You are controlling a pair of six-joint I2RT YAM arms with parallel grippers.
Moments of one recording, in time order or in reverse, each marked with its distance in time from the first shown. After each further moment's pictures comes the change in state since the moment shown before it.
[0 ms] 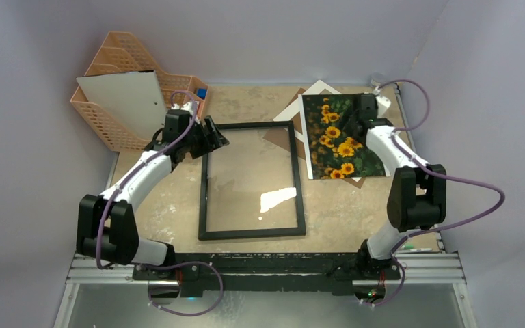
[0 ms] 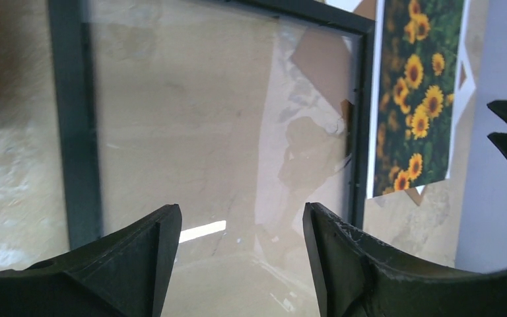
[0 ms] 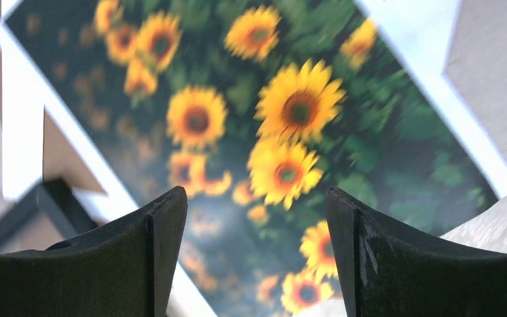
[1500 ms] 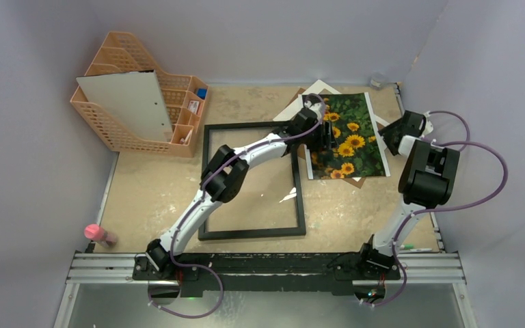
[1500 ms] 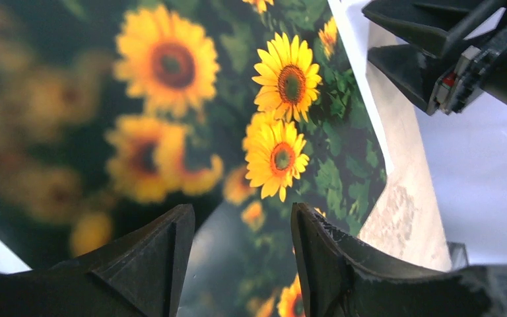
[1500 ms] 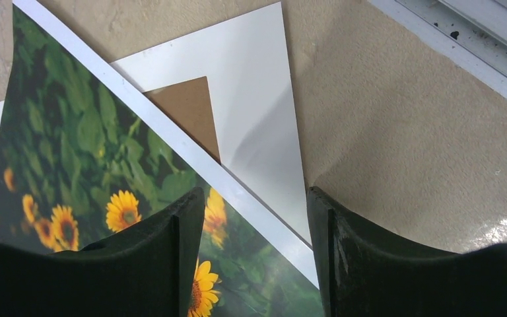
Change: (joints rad) left arm -0.583 1.262 1.270 0.167 0.023 -0.079; right arm -0.488 0.285 -0.071 0.454 -0.297 0.080
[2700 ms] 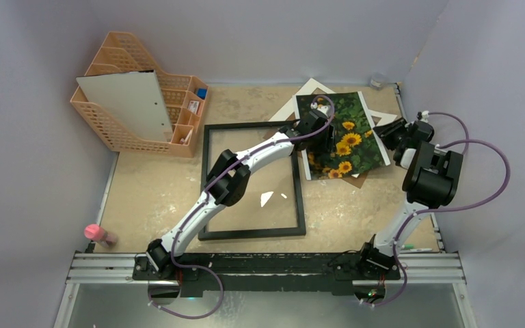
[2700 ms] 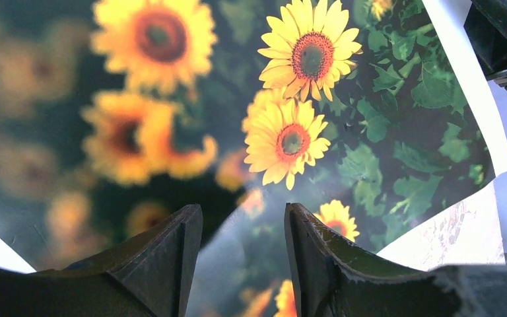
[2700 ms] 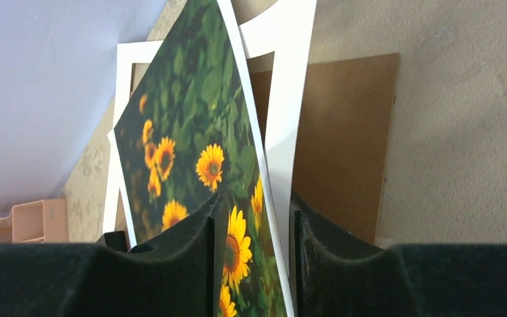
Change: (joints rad) left arm -0.045 0.045 0.193 -0.314 -0.154 0.077; right arm -0.073 0.013 -0.171 0.483 -0.515 -0.016
